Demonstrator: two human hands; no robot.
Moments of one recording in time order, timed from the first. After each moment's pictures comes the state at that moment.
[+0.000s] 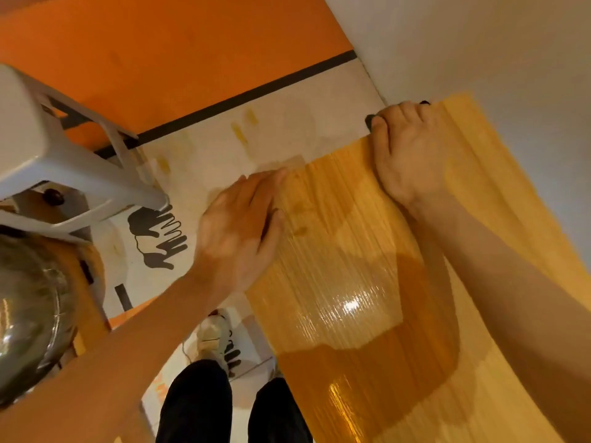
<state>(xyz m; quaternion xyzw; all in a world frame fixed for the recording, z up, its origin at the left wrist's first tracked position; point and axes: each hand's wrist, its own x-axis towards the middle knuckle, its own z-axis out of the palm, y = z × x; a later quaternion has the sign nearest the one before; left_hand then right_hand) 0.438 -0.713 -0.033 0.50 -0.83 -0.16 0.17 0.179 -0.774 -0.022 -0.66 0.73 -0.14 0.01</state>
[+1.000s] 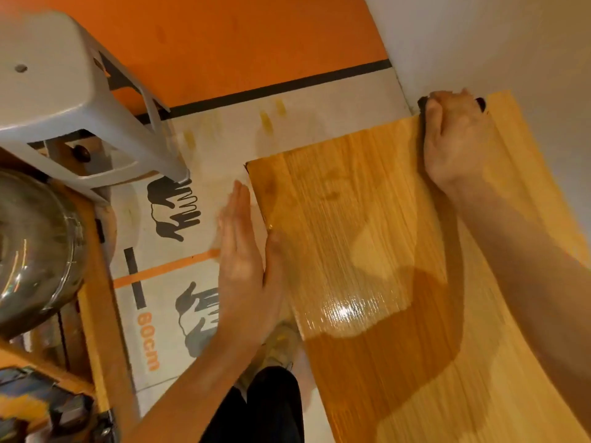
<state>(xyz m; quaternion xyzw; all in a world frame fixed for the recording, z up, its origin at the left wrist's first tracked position) 0.439 -0.589 -0.027 0.65 -0.55 -0.38 0.36 0.167 -0.766 -0.023 -0.65 0.74 -0.18 0.05</state>
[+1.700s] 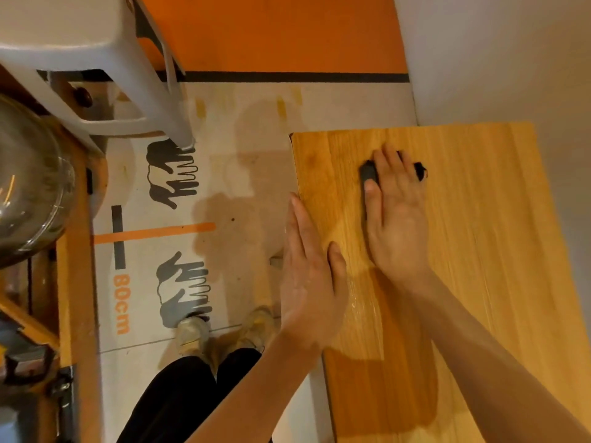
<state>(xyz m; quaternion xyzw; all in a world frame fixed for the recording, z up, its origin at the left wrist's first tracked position) 0.385 -0.551 -0.032 0.68 -0.52 -0.36 0.37 0.271 -0.647 -0.018 -0.75 0.63 -0.15 0.11</state>
